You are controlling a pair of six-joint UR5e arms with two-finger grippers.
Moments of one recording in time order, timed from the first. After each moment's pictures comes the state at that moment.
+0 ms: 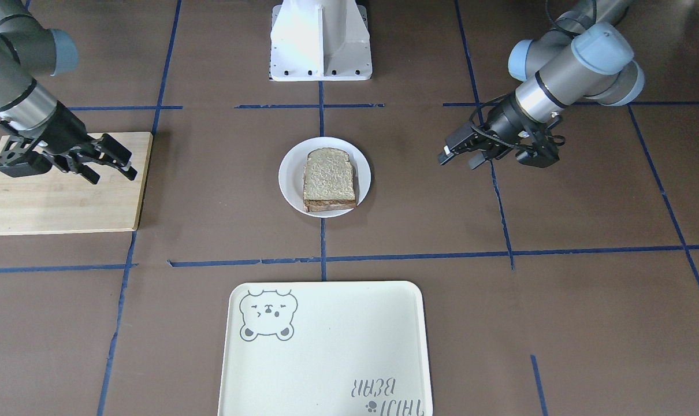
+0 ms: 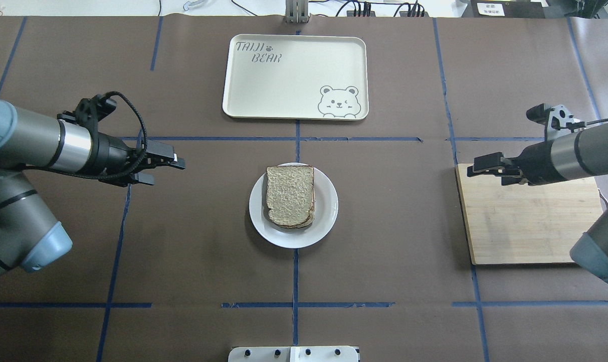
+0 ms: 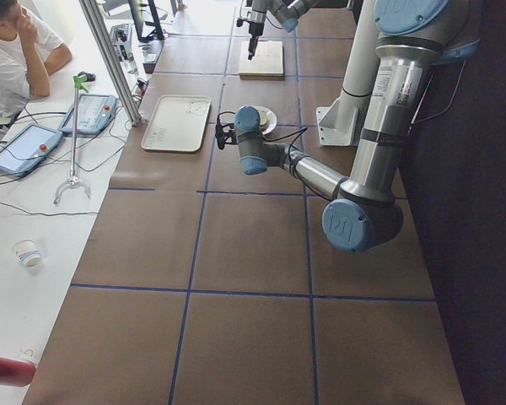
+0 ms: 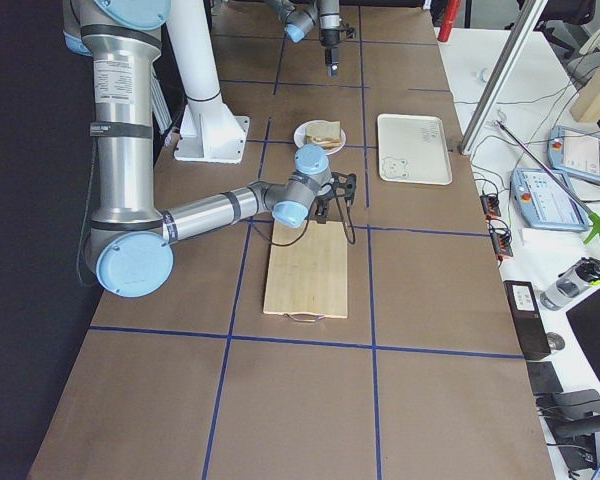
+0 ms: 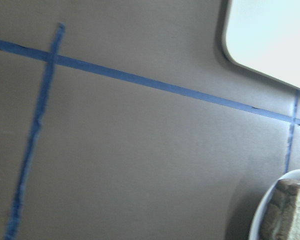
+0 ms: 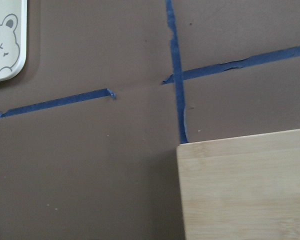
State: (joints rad) left arm -0.72 -1.80 -1.70 -2.58 -2.11 -1.61; right arm 0.88 -1.61 1.81 -0.80 2.15 1.19
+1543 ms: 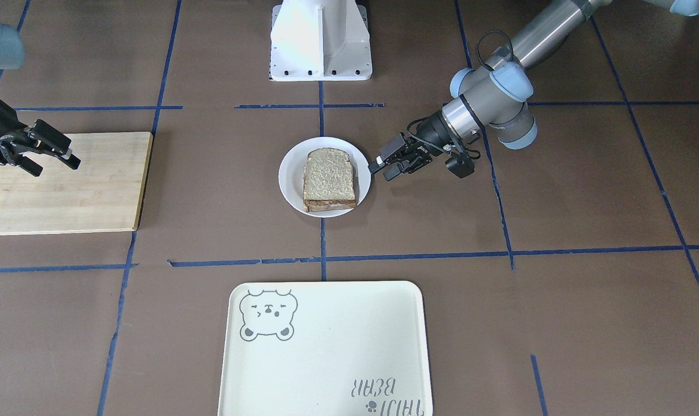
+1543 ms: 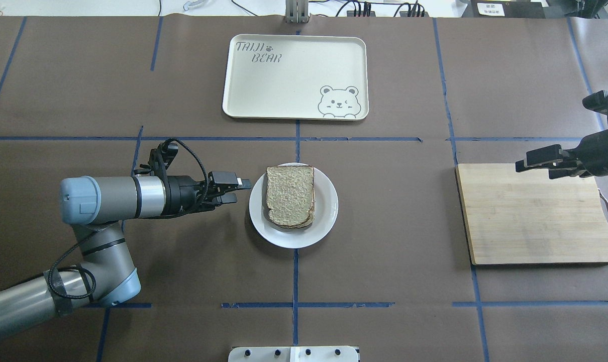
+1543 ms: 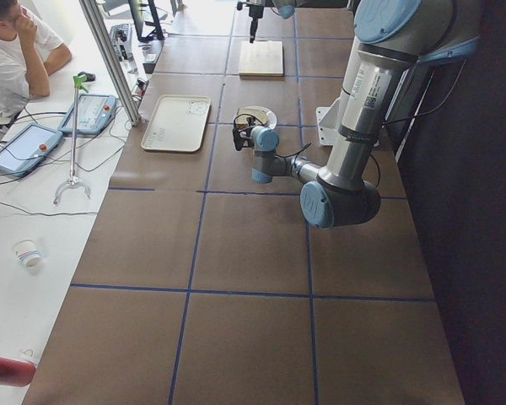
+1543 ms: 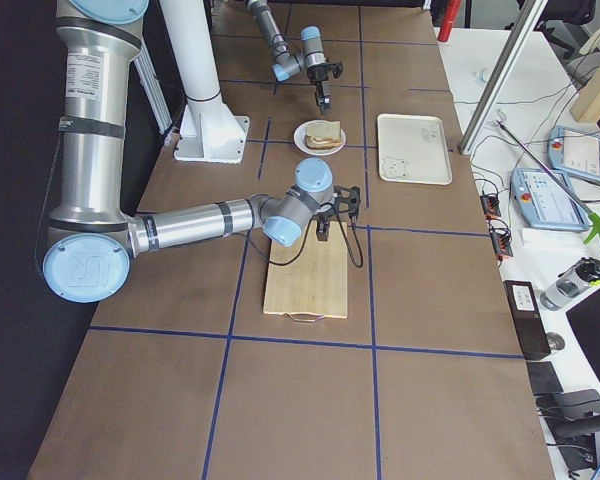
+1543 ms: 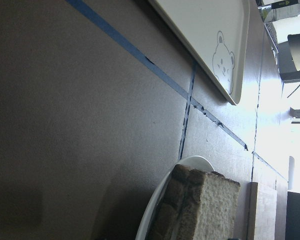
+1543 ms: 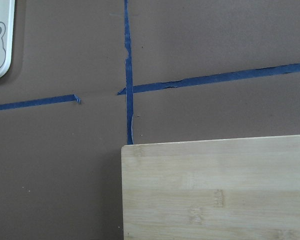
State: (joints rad) left arm -0.51 -1.97 -1.36 -3.09 -1.80 -1.82; right arm 1.02 -1.68 1.82 -0.80 2.30 1.06
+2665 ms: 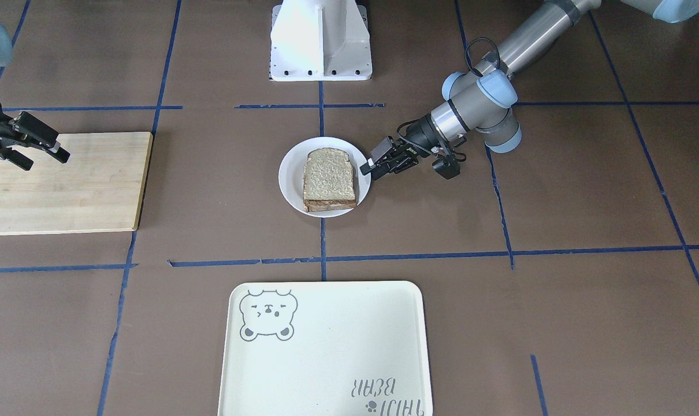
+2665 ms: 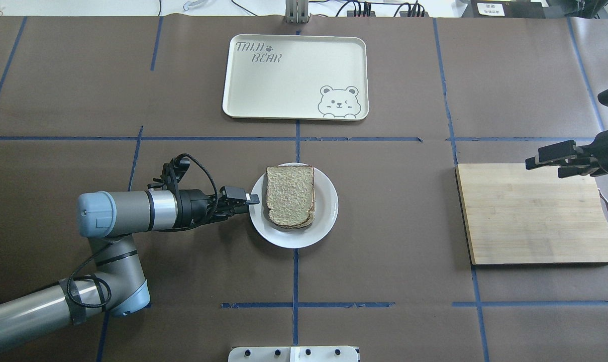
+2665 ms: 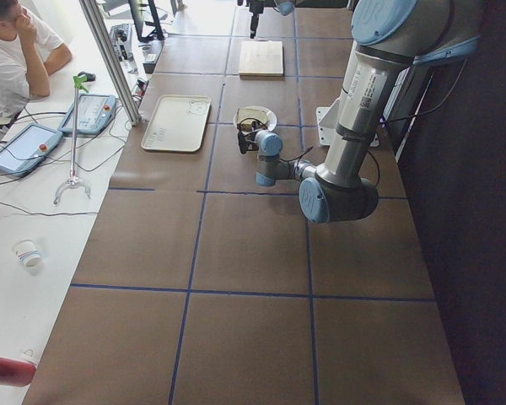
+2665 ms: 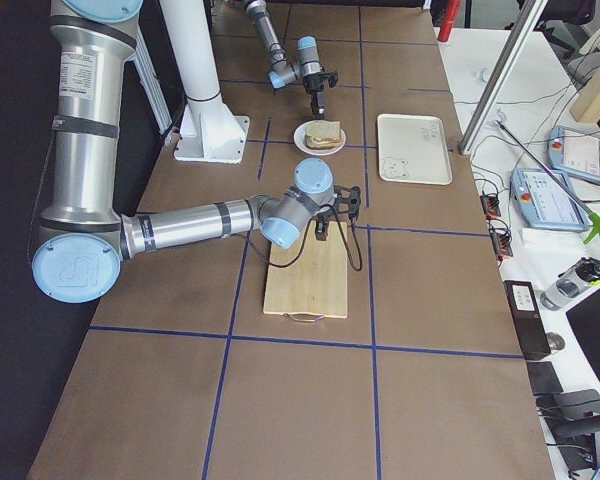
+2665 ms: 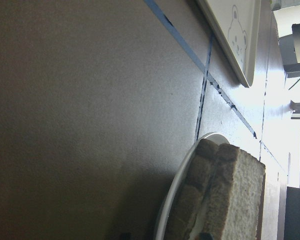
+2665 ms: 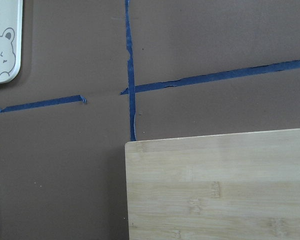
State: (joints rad) left arm -0.45 -2.01 -1.26 -3.17 -1.76 -1.82; right arm 1.06 -1.69 1.83 -0.80 2.35 1.06
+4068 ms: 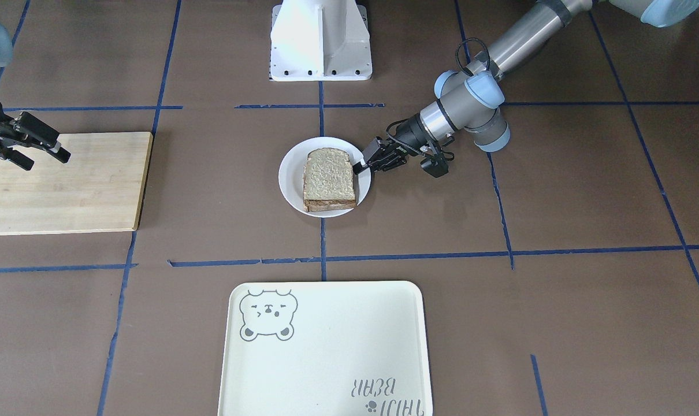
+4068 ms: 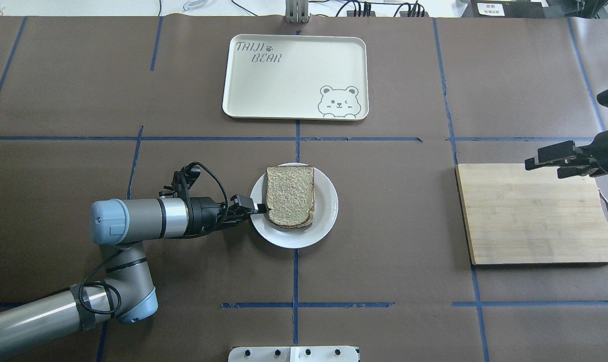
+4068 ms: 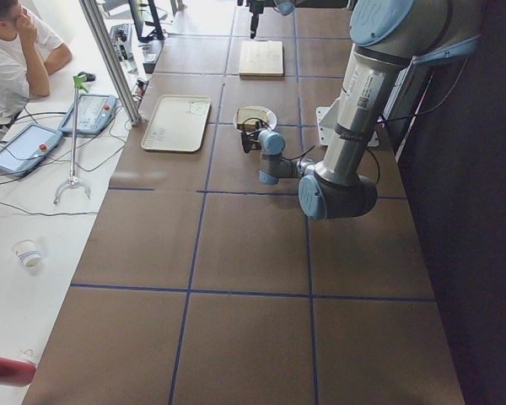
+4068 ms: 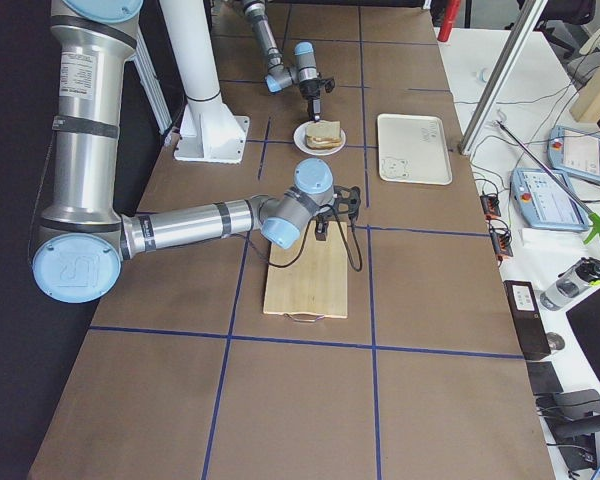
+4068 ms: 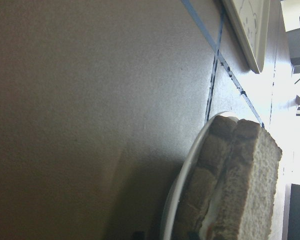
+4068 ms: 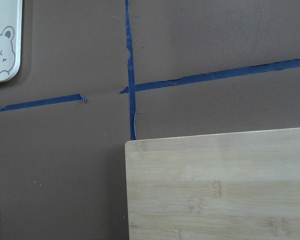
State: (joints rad) left arm -0.42 -2.03 -1.24 -3.17 -1.74 -1.82; right arm 1.06 -1.69 1.83 -0.80 2.35 1.06
